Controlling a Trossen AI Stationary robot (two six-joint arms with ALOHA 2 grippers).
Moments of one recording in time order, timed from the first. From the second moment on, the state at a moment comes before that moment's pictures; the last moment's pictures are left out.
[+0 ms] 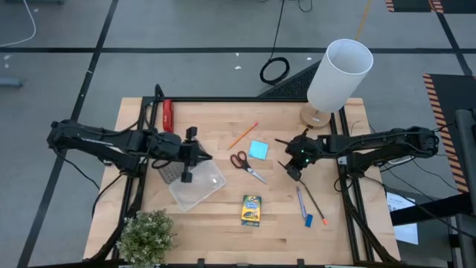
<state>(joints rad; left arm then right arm) -0.12 1.07 0.90 -0.38 -0.14 0.17 -0.14 1.15 0.49 -0.32 -0.19 0.49</state>
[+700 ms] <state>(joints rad) -0.03 1.25 0.90 -0.22 -0.05 0.20 -0.14 1.04 0.49 -0.13 -0.19 0.41</state>
